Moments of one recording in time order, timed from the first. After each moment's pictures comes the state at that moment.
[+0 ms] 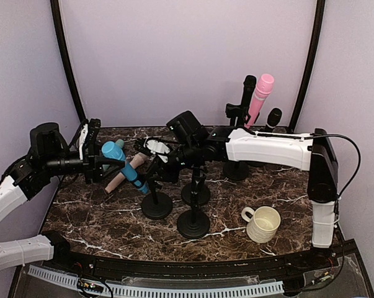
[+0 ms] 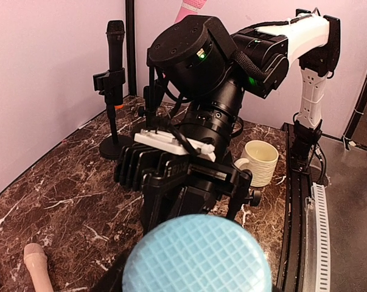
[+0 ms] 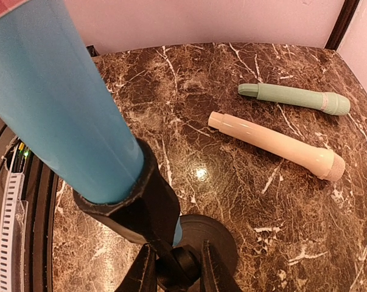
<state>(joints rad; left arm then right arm) -0.44 0.79 0.76 -0.25 0.70 0.14 1.04 2.02 1.76 -0.42 -0.42 -0.28</state>
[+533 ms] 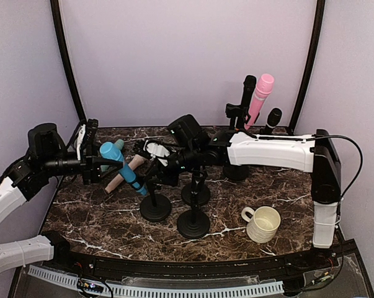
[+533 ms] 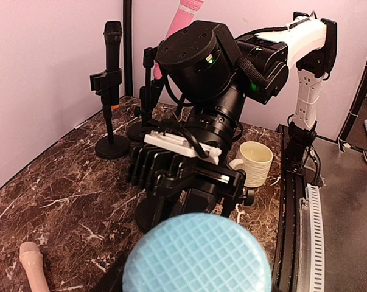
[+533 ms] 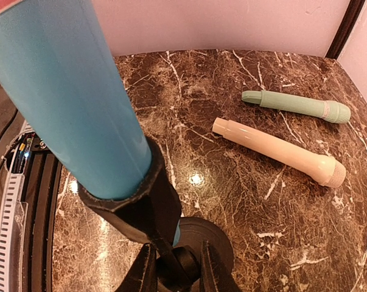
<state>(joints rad) -0.42 0.77 0.76 -0.26 0.74 0.12 1.05 1.99 1.69 -0.35 -0.40 -0.28</state>
